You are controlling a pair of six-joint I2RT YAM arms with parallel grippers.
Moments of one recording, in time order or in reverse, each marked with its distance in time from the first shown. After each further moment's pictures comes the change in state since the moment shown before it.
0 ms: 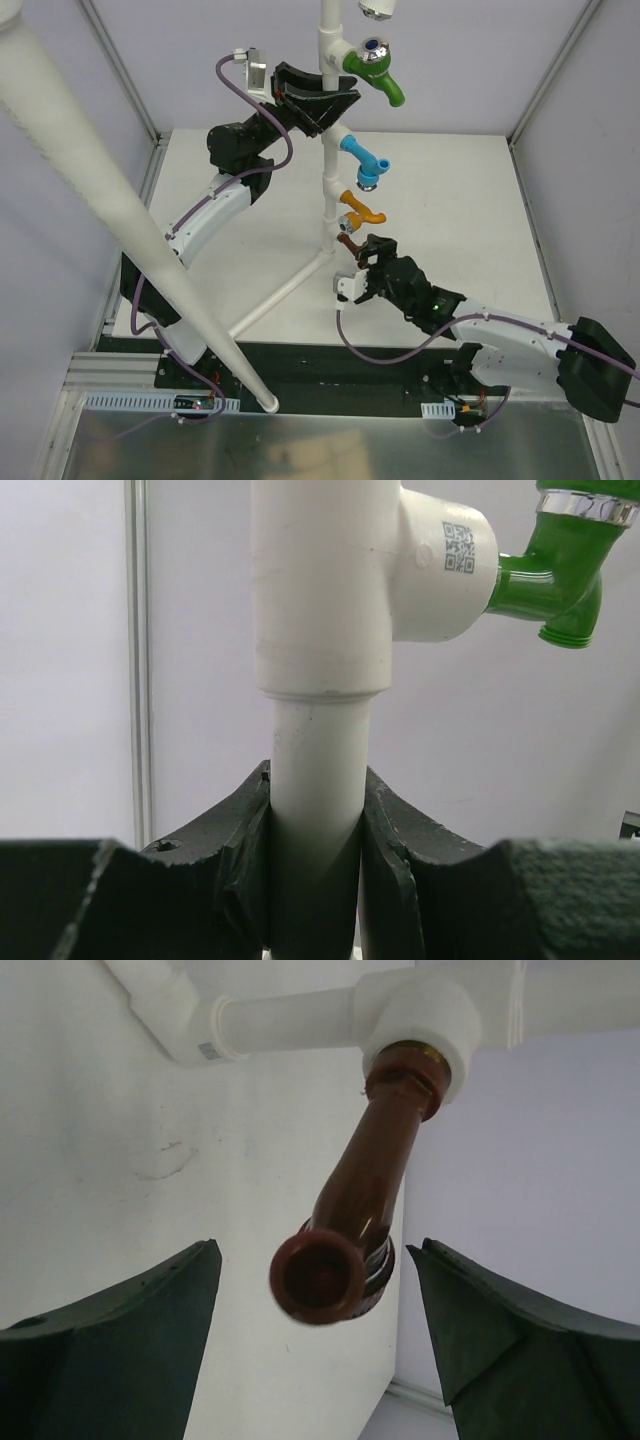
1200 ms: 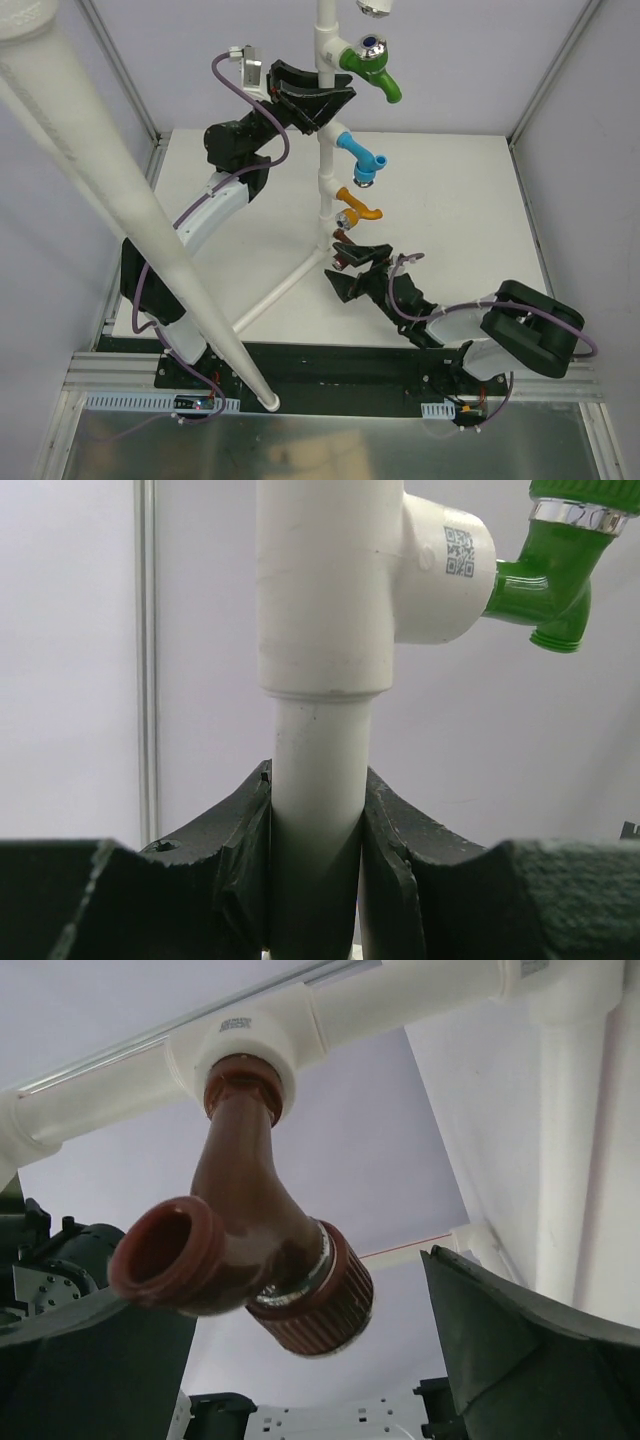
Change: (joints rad) left arm 0.029 0.008 0.006 0.007 0.011 -0.020; right arm -0.003 0.416 -0.167 0.894 0.063 3.055
